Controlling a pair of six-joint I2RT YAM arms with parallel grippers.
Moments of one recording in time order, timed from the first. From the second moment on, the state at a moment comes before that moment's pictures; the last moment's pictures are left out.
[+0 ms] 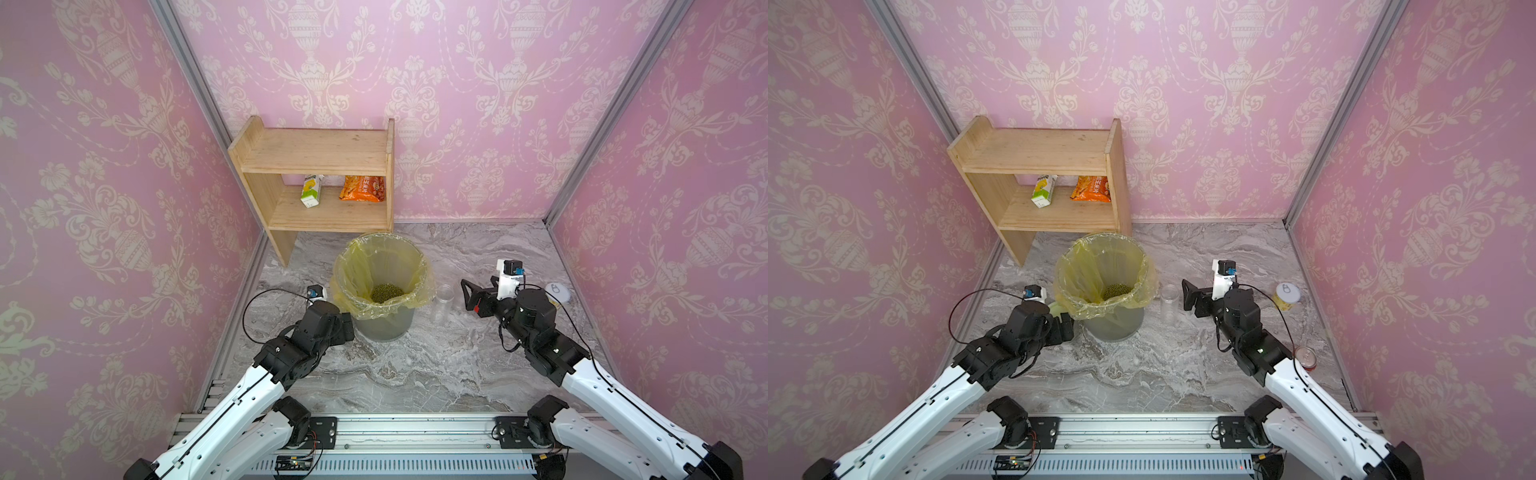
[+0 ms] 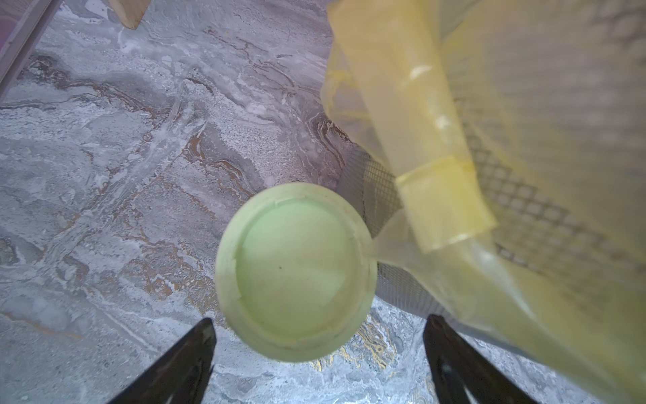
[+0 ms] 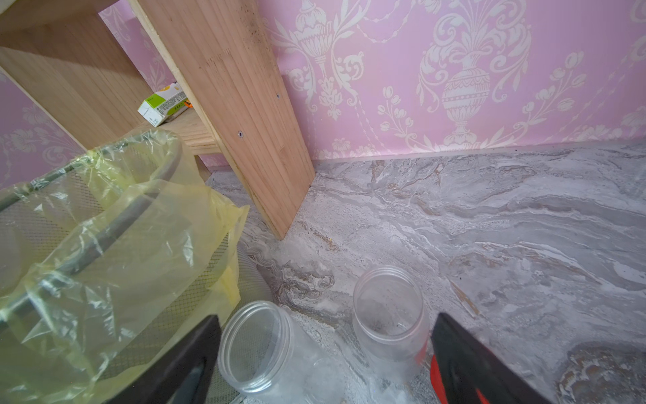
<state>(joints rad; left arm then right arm) -0.55 0.78 0.68 -0.72 -0.31 -0.61 0.50 0.83 0.59 0.01 0.17 0.32</state>
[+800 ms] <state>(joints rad) -0.51 0.89 0.66 -0.63 -0.33 -0.56 0.49 0.81 0.59 -0.02 0.18 0.32</state>
